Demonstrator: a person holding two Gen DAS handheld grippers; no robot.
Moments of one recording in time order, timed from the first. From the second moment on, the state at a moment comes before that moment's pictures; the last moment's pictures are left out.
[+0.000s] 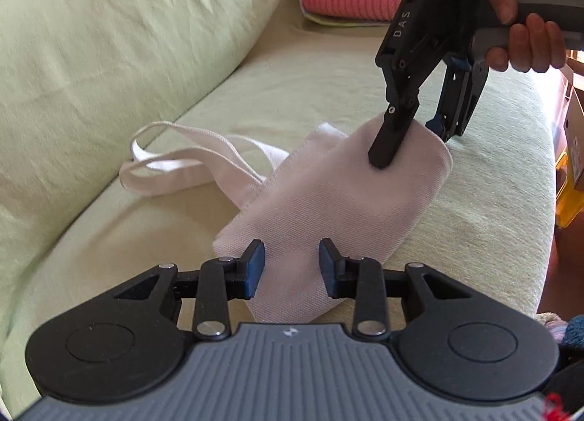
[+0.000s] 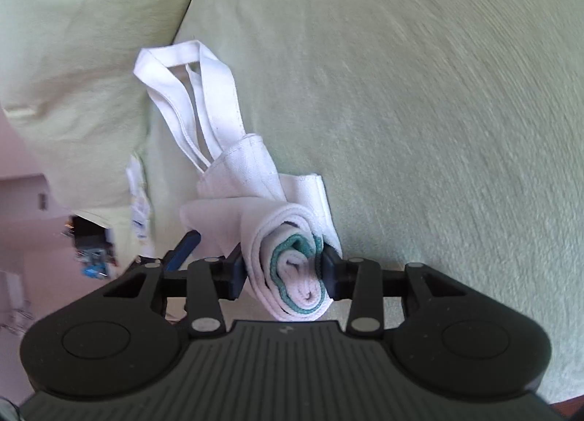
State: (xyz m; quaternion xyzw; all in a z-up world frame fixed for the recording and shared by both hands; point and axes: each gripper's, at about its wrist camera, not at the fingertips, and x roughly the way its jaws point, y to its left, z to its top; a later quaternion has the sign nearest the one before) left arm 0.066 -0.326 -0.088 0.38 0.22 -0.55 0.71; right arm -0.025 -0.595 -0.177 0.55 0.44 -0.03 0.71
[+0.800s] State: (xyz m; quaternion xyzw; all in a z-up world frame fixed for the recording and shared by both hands) left arm 0.058 -0.330 -0.070 0.39 0.15 -0.54 0.73; right arm -0.055 -0.437 -0.144 0.02 0.26 -0.18 0.95
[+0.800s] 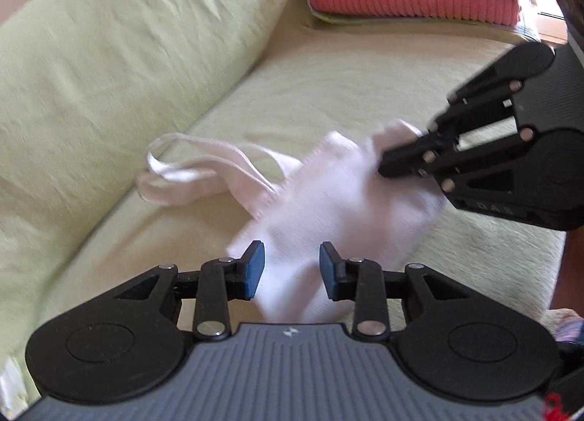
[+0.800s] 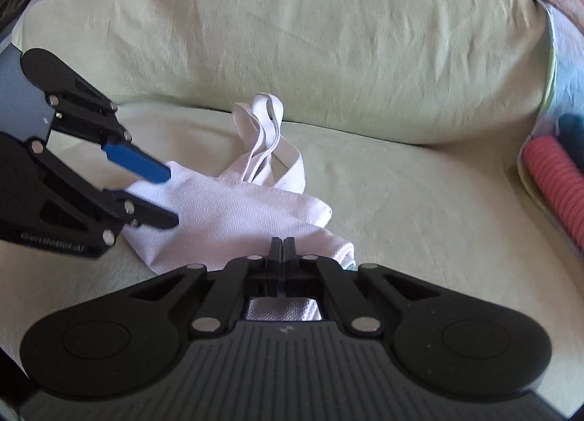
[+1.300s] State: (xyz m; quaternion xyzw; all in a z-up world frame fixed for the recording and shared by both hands) left arm 0.087 -0.354 -0.080 0.36 0.25 -0.50 0.74; right arm -0.055 -0.451 -0.144 0.05 0.26 -0.14 0.95
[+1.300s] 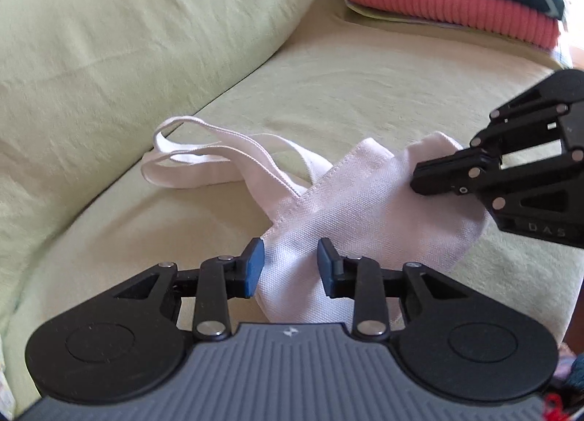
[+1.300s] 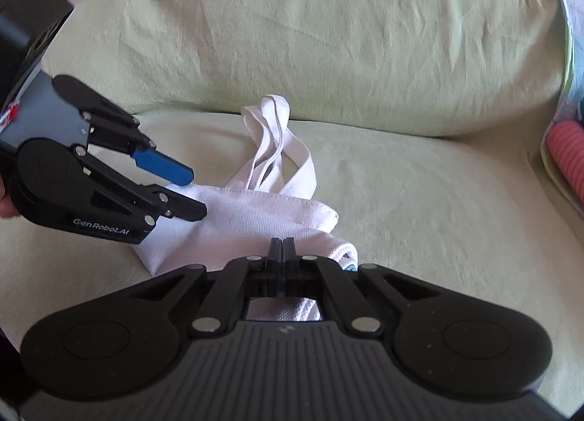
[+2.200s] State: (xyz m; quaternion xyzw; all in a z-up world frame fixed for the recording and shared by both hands) left arm 0.084 -0.368 -0.075 0.34 0.31 -0.47 0.76; right arm -0.057 -0.459 -0.127 0.12 0.28 -0.14 0.94
